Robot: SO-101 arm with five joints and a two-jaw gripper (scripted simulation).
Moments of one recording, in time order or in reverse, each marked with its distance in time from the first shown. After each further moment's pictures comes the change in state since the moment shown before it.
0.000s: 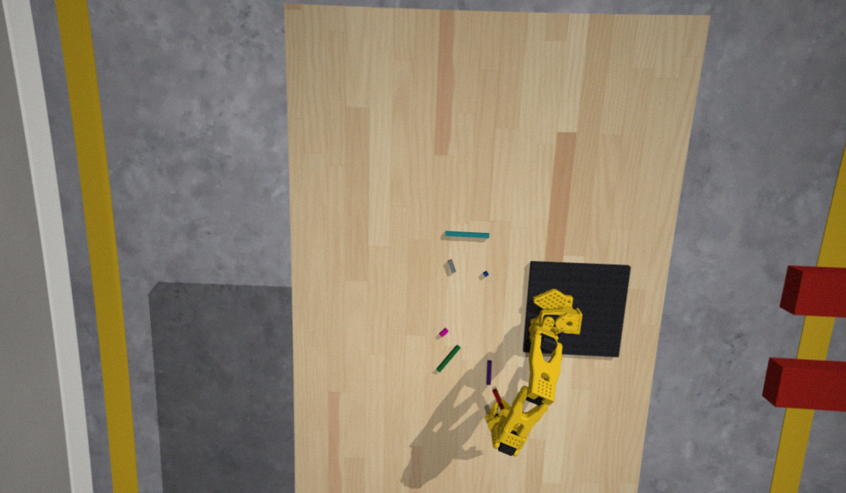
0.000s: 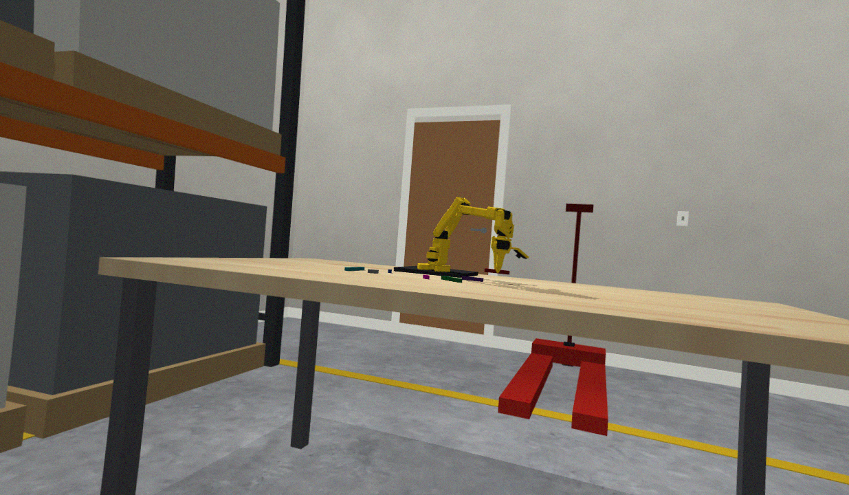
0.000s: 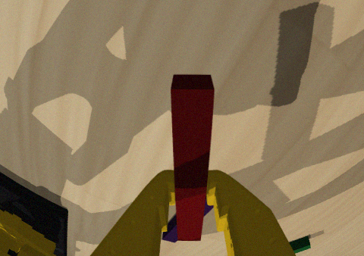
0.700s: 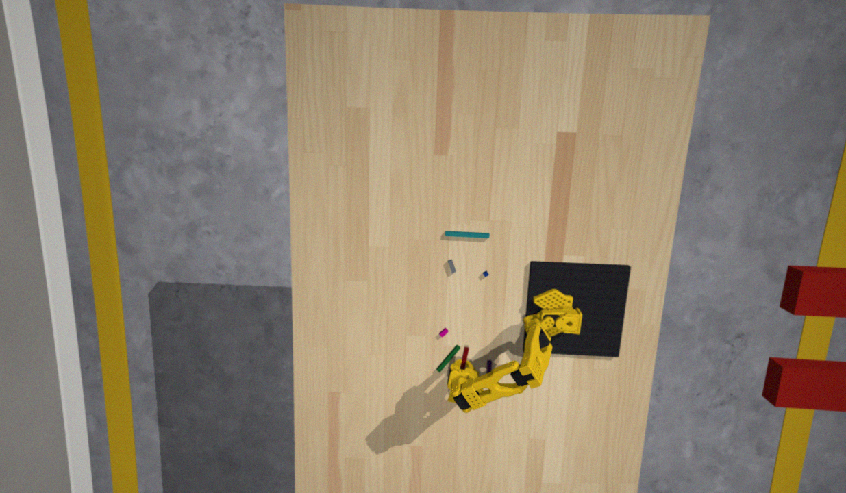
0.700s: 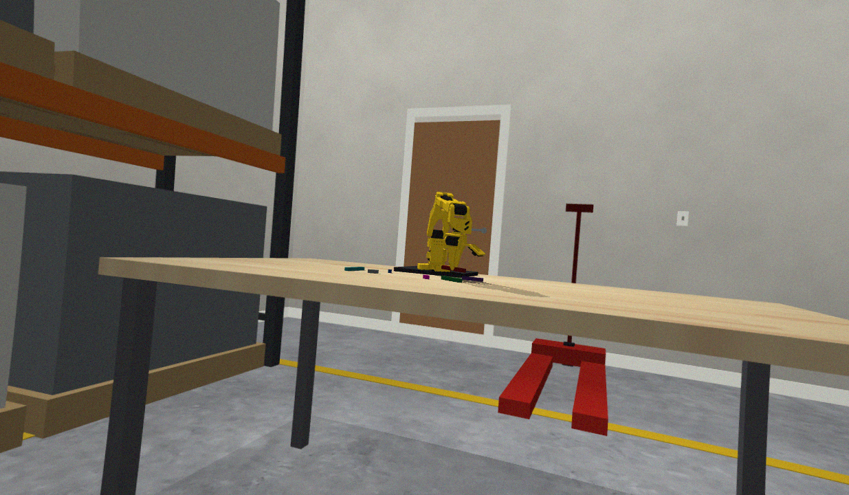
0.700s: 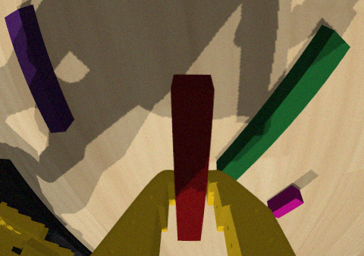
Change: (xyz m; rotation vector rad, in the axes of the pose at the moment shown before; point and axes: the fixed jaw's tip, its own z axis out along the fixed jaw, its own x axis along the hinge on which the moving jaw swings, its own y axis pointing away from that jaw) arm 0.128 -0.039 0.003 -0.037 -0.006 0.587
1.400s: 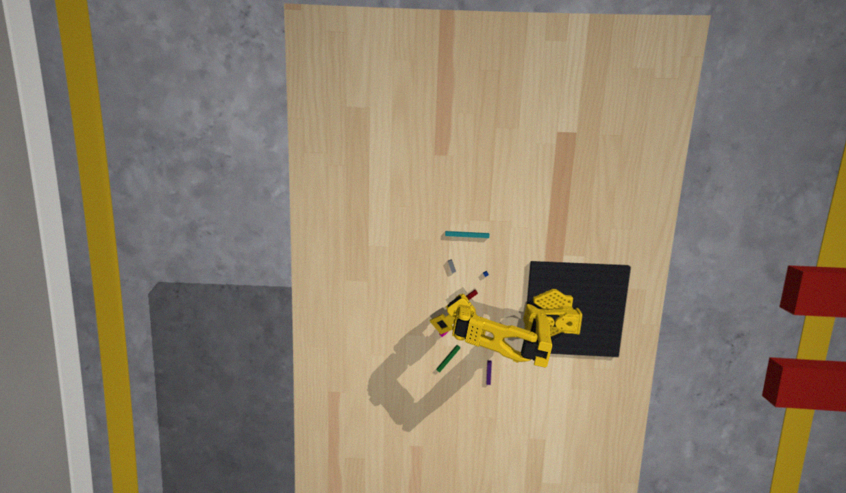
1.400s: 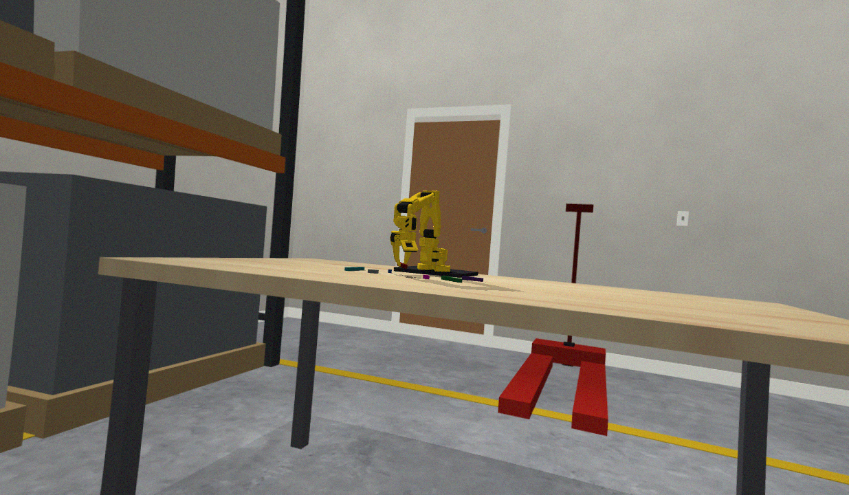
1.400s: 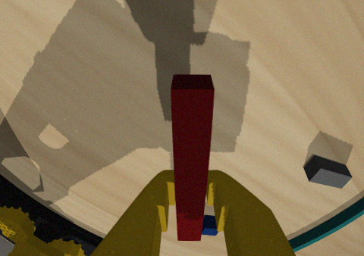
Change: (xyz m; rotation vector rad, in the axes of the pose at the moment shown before) arm 0.145 -0.029 0.009 -0.029 -0.035 0.722
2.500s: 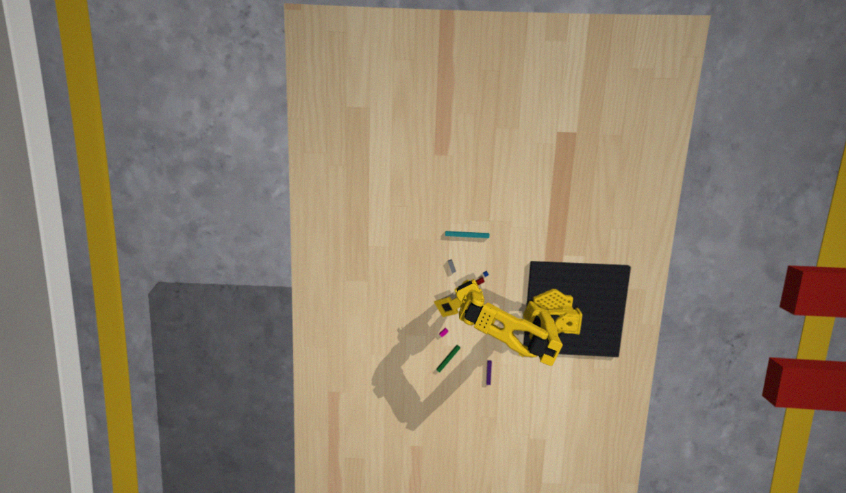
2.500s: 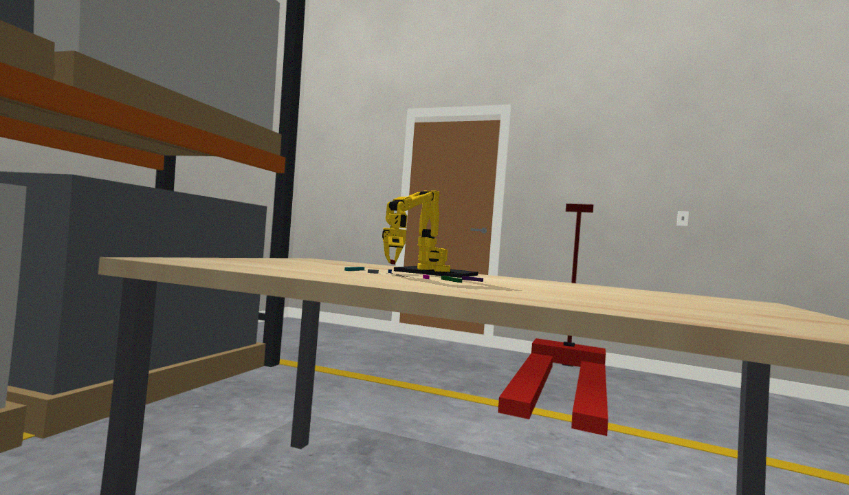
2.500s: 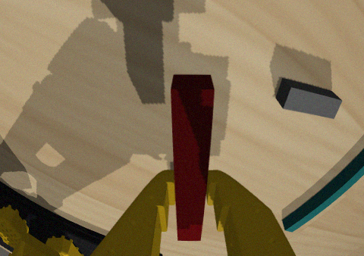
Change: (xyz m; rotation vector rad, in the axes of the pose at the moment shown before) arm 0.031 -0.020 -0.006 0.037 -0.040 0.169
